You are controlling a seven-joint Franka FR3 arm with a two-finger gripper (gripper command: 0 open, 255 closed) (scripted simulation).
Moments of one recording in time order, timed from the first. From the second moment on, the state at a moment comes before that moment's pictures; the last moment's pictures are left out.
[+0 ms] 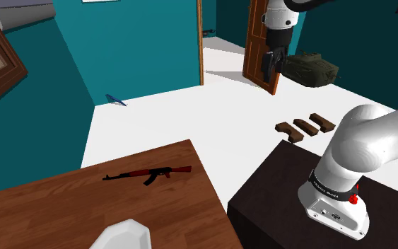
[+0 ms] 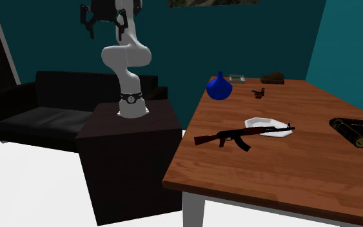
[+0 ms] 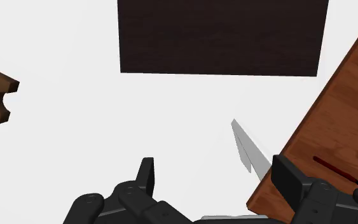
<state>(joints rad) 0.02 -0.80 -0.07 -2.40 -0.12 1.58 -0.06</state>
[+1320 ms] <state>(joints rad) 0.24 -0.35 -0.03 -2.44 0.01 2.14 -0.26</state>
